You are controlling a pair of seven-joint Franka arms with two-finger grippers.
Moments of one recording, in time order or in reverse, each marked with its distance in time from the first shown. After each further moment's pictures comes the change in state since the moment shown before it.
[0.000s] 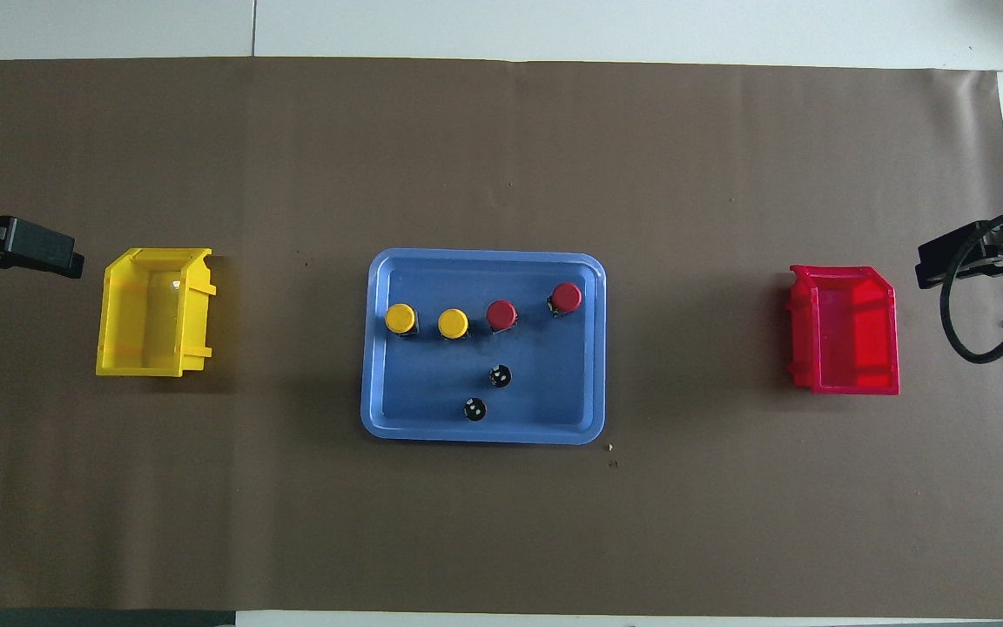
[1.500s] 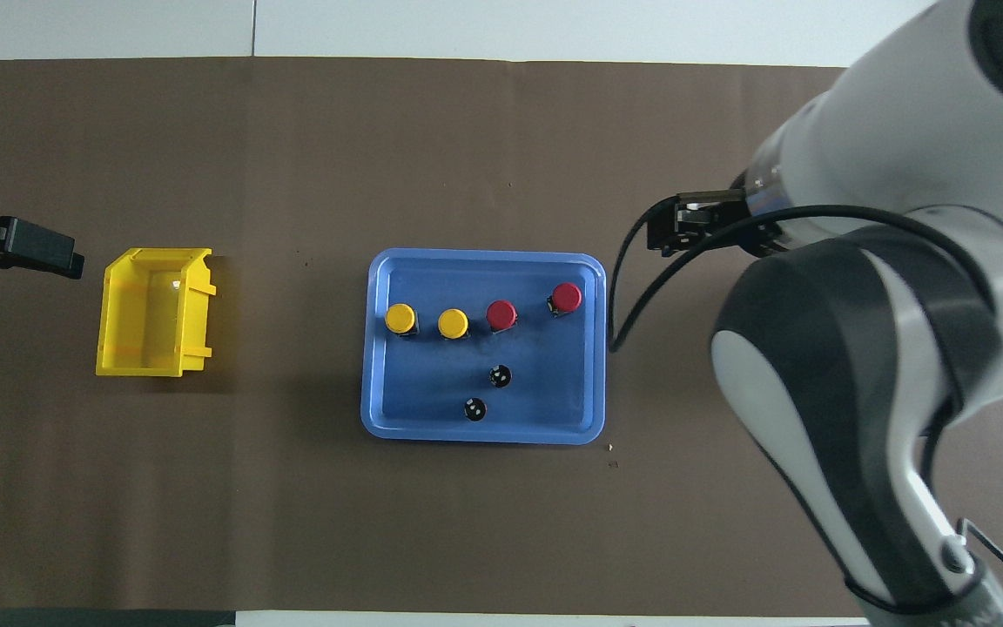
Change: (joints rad) left arm 0.000 0.000 0.000 -0.001 0.000 0.000 0.000; right arm 0.363 0.178 0.023 -0.025 0.049 0.355 0.468
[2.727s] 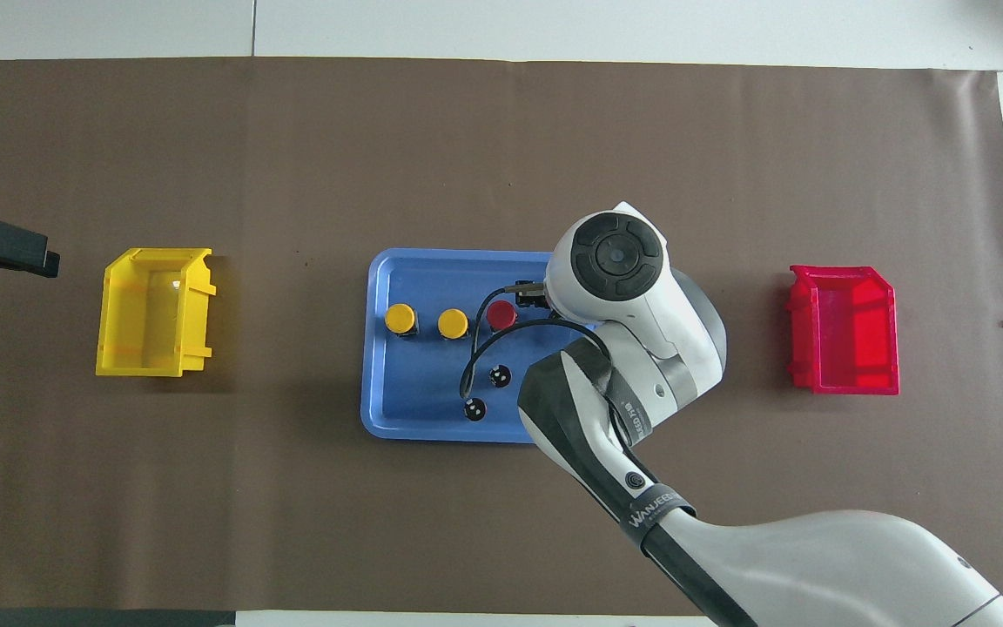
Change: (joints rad) left arm 0.131 -0.014 -0.103 0.000 0.000 0.002 -0.002; right arm 0.115 0.111 -0.007 -0.370 -0.062 0.476 0.103
